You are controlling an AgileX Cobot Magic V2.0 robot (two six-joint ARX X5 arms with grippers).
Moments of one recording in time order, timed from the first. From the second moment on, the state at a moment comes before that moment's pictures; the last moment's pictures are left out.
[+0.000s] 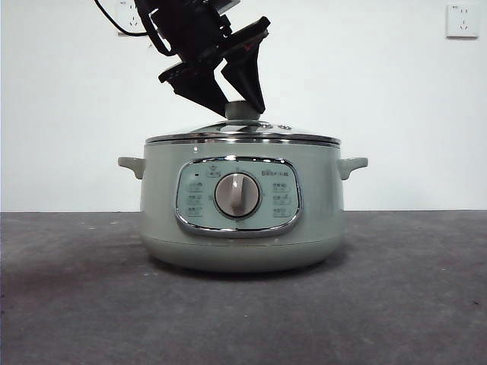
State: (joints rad) left arm -0.57 1.80 1.61 -0.55 0.15 0.03; right arm 0.68 0.91 1.36 -1.36 0.07 0.21
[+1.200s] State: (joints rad) left arm -0.73 1.28 1.60 -1.17 0.16 0.00; right arm 0.68 0.91 1.35 -1.33 0.08 0.21
